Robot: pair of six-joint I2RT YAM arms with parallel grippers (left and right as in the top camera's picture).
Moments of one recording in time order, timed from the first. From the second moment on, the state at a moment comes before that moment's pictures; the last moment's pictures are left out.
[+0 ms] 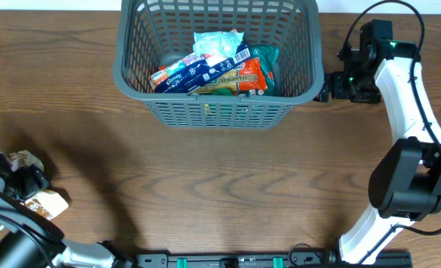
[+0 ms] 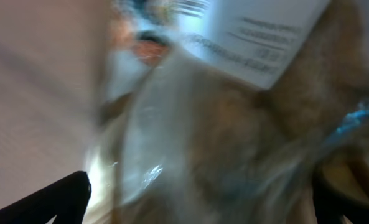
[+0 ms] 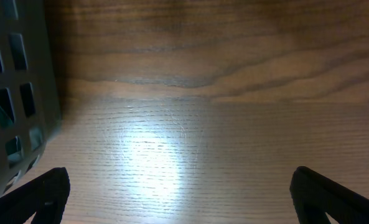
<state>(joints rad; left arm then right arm) 0.92 1.74 0.94 -0.56 -0.02 0.26 -0.10 1.95 1.67 -1.12 -0.08 -0.05</state>
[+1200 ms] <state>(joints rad) 0.39 1.64 1.70 -0.97 0.26 0.01 -0.10 1.95 1.67 -1.12 -0.08 -0.06</state>
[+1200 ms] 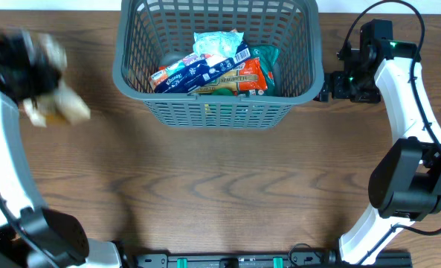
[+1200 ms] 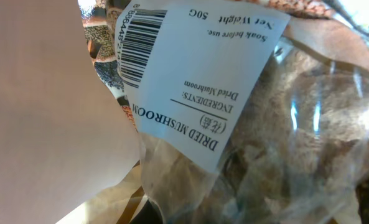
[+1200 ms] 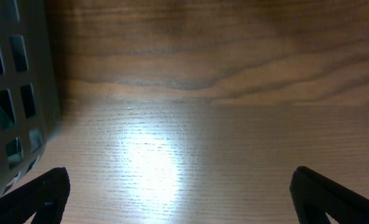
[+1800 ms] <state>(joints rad) -0.31 1.71 2.06 -0.89 0.31 0.72 -0.10 1.95 1.67 -1.10 -0.08 -0.07</state>
